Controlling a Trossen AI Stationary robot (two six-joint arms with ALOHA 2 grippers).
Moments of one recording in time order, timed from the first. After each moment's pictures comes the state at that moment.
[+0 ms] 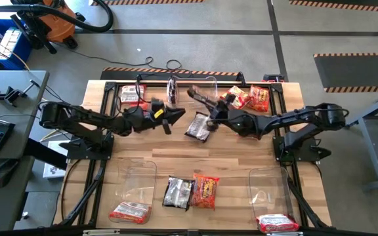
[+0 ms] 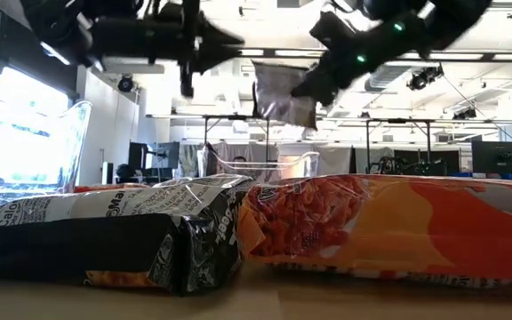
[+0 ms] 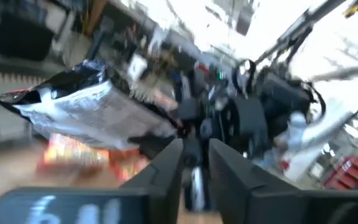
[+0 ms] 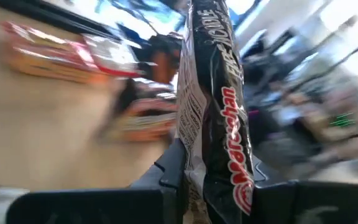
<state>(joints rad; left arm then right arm) 0.12 1.39 0.55 0.98 -0.20 -0.51 -0.07 1.45 0.73 0.52 0.70 -0.57</state>
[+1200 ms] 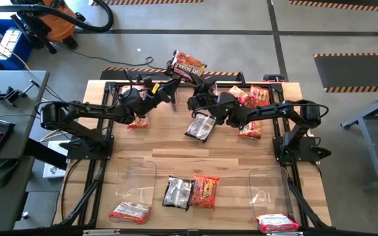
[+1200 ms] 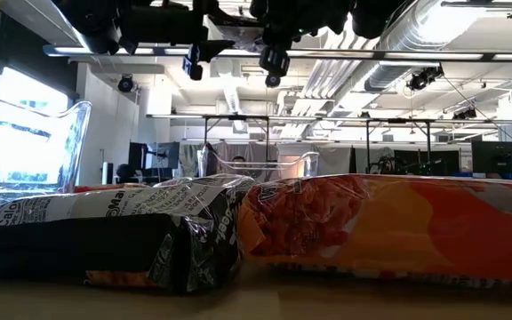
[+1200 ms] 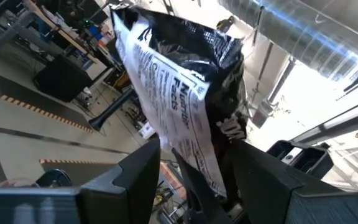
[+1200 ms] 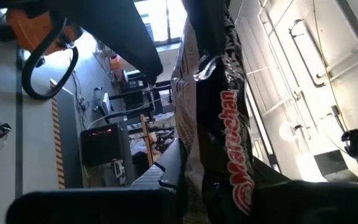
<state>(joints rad) 0.30 1.39 0.71 1.00 -0.32 -0.75 -0.13 1.72 1.15 0.86 0.76 -1.56</state>
